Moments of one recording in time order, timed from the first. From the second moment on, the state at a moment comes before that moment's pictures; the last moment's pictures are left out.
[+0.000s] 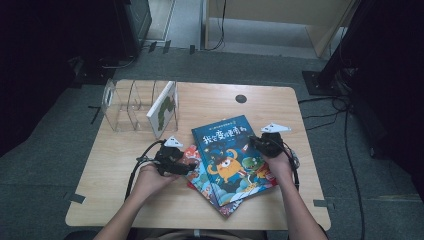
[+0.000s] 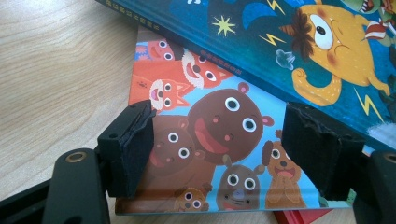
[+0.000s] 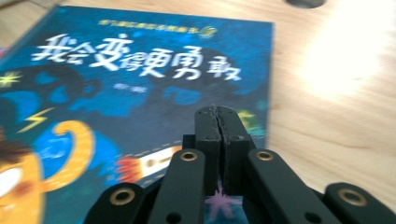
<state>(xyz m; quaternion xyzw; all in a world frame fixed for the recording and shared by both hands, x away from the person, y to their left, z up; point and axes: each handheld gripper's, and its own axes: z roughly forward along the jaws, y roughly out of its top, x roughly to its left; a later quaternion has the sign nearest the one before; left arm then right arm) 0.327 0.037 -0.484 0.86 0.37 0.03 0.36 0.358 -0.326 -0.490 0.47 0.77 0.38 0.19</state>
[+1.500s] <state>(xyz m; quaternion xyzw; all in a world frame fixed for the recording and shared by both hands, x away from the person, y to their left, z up) 0.332 0.070 -0.471 0.85 0.40 0.03 0.35 0.386 -0.308 -0.500 0.45 0.78 0.38 0.18</state>
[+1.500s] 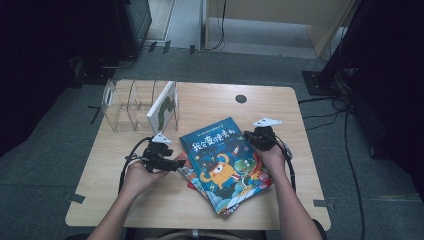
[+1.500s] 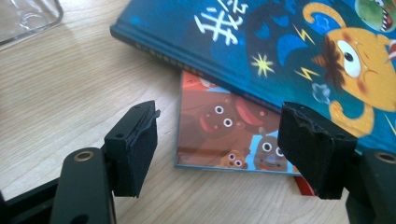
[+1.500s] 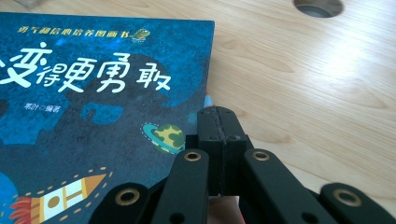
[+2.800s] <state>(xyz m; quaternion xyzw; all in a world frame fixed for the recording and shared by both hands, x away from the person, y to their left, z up) 0.341 0.091 -0.467 0.85 0.40 0.04 0.34 0.361 -0.276 -0.489 0.42 0.80 0.41 0.15</state>
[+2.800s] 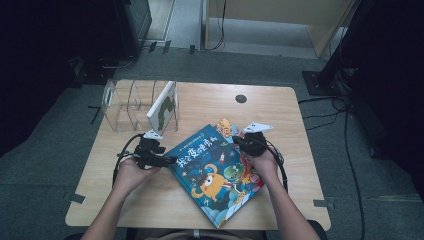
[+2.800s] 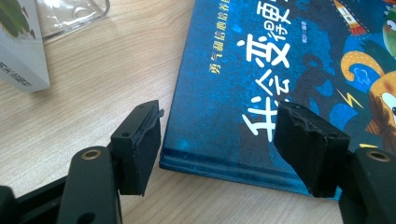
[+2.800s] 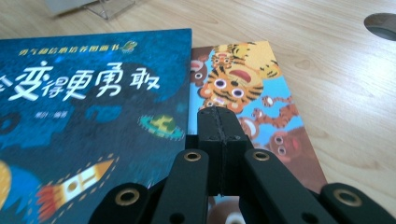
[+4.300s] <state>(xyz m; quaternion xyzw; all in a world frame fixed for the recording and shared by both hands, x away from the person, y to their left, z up) 0.357 0.089 -0.466 0.86 0.37 0.02 0.34 0.215 -0.342 -0.491 0.48 0.74 0.42 0.21</state>
